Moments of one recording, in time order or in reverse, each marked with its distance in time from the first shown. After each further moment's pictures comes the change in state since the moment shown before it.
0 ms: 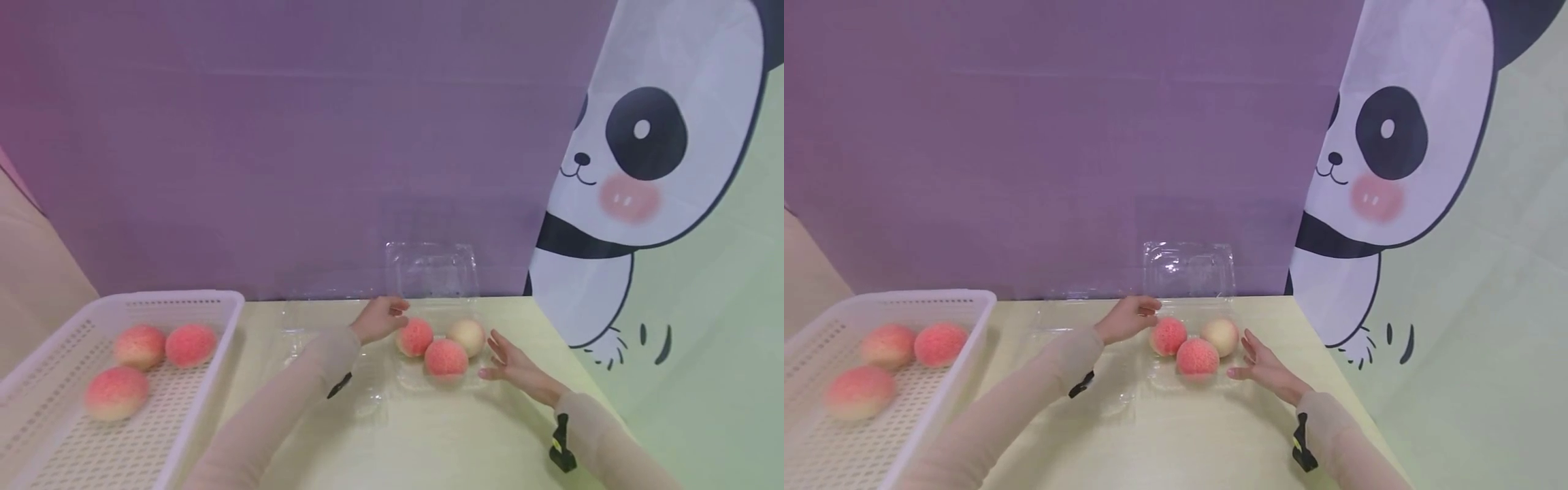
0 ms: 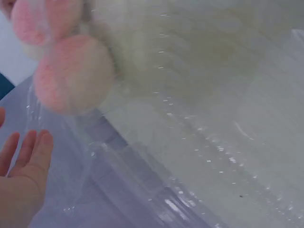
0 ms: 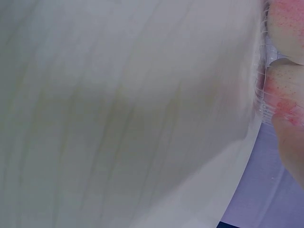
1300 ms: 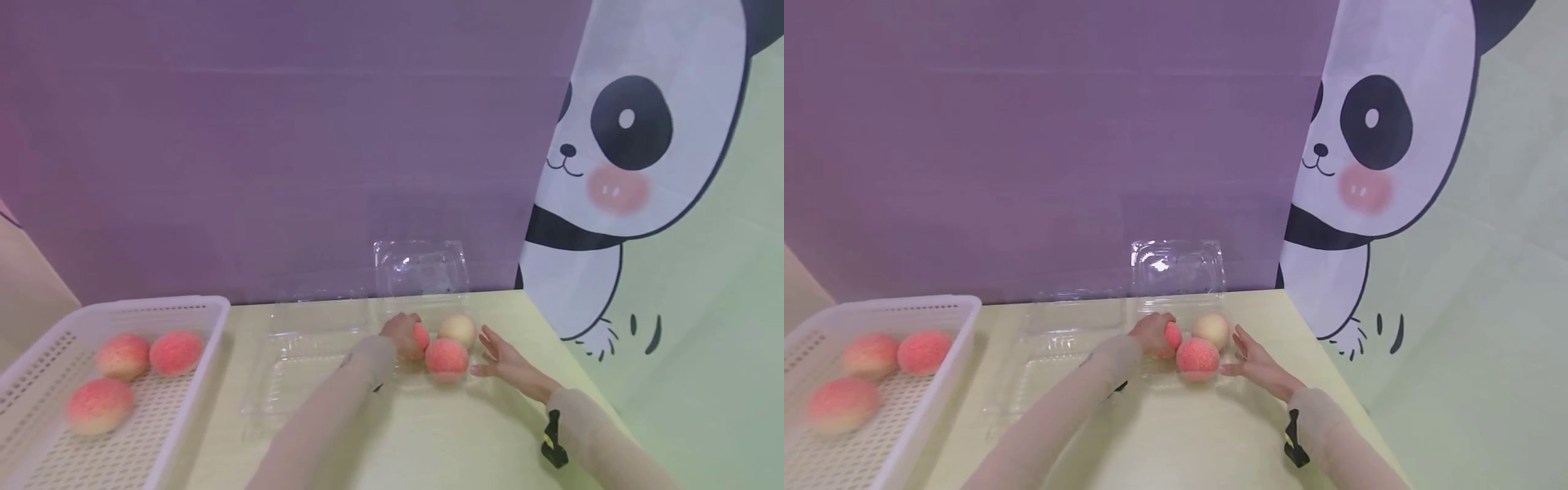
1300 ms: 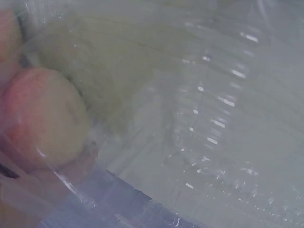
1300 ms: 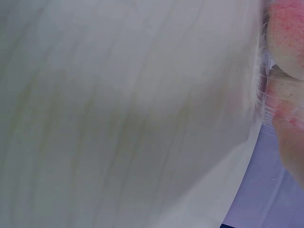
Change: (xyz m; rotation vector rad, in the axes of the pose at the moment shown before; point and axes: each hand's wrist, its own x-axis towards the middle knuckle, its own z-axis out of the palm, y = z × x) left_hand 0.039 -0.013 0.069 0.418 -0.088 -0.106; right_hand 0.007 0.008 0.002 0.021 0.050 0.021
